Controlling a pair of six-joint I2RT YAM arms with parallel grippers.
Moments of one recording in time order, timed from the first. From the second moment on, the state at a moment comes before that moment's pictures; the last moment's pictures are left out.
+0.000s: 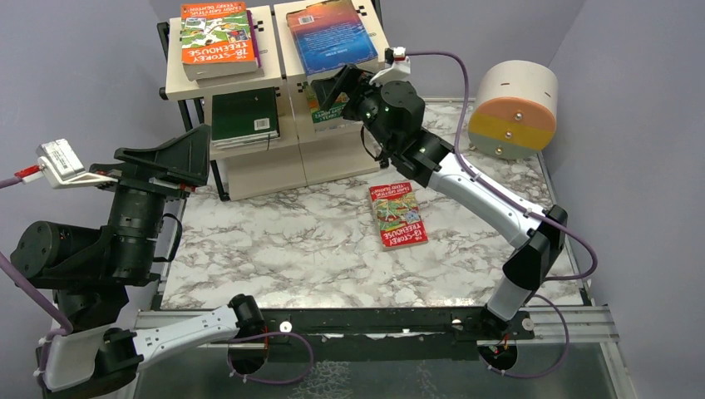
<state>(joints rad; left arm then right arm) -1.03 0.63 1.52 -0.44 -0.84 -0.36 0.84 1.71 1.75 0.05 0.34 0.60</state>
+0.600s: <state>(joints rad) -1.10 0.63 1.52 -0.37 -0.91 -0.29 0.78 1.77 1.83 0.05 0.29 0.64</state>
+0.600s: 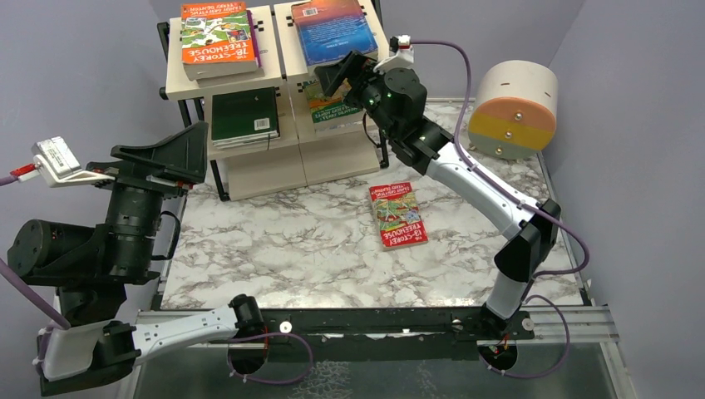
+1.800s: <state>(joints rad) -1.24 0.77 1.28 -0.33 -0.97 -0.41 0.76 1.33 1.40 -0.02 0.27 0.57</state>
